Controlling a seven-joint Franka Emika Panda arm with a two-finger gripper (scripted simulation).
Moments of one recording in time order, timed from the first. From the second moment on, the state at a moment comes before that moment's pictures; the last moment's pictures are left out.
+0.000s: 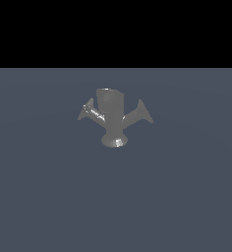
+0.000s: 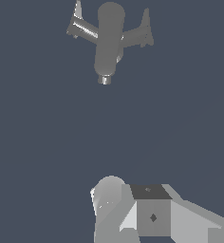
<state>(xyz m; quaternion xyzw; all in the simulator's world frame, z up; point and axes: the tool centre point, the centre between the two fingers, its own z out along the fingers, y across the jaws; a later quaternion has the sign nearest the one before) -0.256 -0.009 0.467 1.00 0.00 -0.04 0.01</state>
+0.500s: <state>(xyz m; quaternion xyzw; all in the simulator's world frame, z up) -0.206 0.009 0.365 0.99 -0.04 -0.09 0.00</state>
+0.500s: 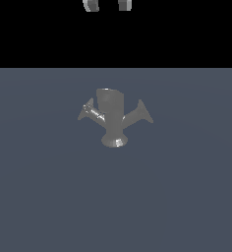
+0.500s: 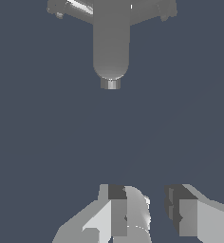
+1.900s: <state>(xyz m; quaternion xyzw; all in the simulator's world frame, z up) 0.019 0.095 0.200 1.00 -0.02 0.04 0.07</state>
